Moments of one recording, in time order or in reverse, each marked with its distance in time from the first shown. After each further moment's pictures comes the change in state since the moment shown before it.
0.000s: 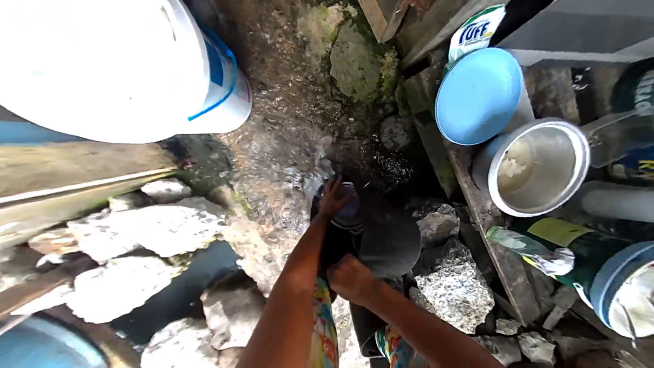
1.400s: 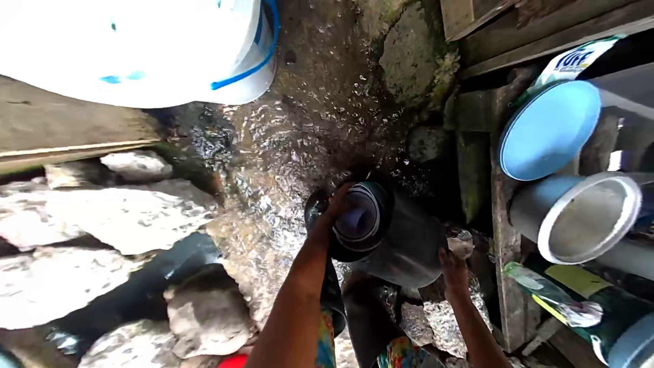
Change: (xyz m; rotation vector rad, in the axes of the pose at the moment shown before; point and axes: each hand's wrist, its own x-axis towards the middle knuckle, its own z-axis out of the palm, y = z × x) left_hand 0.041 -0.064 -0.017 -0.370 -0.123 0.054; right_hand -0.044 0.168 0.087 0.963 1.001 1.369
